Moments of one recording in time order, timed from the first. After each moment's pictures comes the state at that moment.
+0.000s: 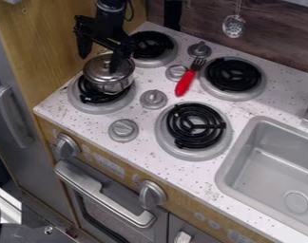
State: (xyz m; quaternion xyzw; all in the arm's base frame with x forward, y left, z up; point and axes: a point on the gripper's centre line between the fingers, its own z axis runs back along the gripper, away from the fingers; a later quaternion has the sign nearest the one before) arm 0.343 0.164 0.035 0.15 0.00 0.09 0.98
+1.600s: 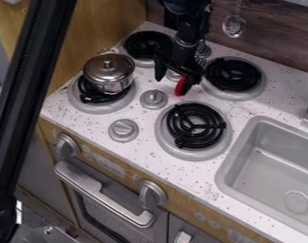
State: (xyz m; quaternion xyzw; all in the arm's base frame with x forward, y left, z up) arm 0.441 0.087 -0.052 0.11 -0.02 0.01 0.99
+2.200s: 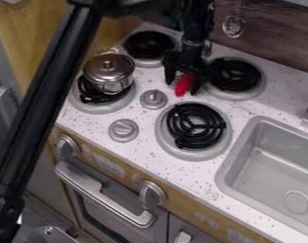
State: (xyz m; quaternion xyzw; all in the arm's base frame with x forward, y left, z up) arm 0.470 0.076 -0.065 0.06 -0.01 0.05 1.00
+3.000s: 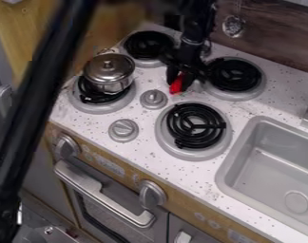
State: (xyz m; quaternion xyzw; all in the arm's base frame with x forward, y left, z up) arm 0.454 0.068 -0.042 0.09 -0.02 0.01 1.00
